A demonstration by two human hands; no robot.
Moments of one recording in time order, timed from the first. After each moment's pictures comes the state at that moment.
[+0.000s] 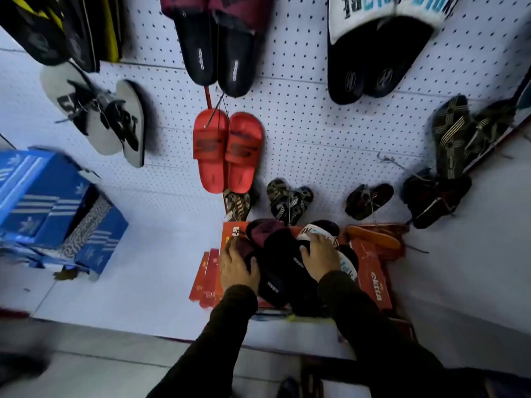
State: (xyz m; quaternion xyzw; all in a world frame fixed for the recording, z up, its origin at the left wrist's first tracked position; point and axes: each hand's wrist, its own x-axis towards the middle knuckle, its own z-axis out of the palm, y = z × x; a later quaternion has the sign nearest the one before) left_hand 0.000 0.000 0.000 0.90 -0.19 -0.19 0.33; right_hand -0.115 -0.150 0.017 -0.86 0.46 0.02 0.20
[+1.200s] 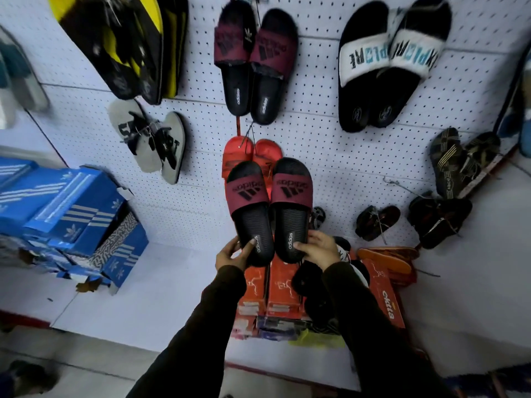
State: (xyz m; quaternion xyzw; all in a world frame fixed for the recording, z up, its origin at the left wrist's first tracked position) left_hand 0.046 0.051 0.056 0.65 0.01 -0.31 0.69; right_hand -0.088 -0.105 0.076 -0.57 0.46 -0.18 0.65
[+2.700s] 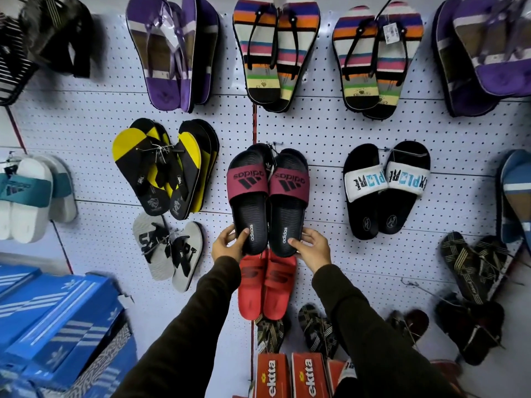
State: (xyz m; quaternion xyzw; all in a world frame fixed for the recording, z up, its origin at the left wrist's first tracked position) left_hand 0.230 -0.034 0.246 0.59 -0.13 -0.20 0.77; right_hand 0.090 -0.168 0.242 -0.63 0.34 -0.39 0.58
